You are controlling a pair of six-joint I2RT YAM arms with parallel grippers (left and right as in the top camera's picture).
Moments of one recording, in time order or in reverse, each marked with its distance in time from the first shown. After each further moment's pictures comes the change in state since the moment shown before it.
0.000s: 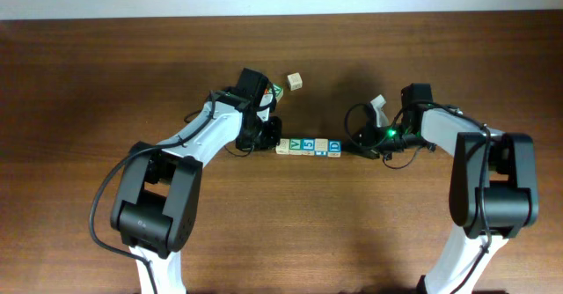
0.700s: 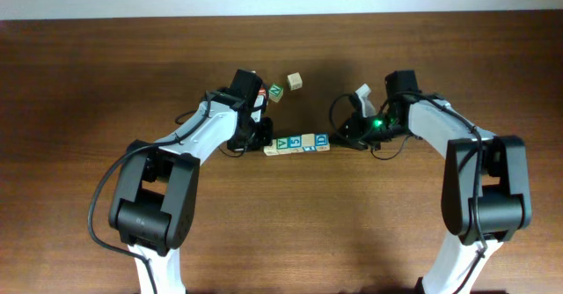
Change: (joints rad) left arm 0.026 0.008 -0.011 -0.016 -0.082 0.001; right arm 0.101 -0.025 0.089 -0.038 0.029 0.053
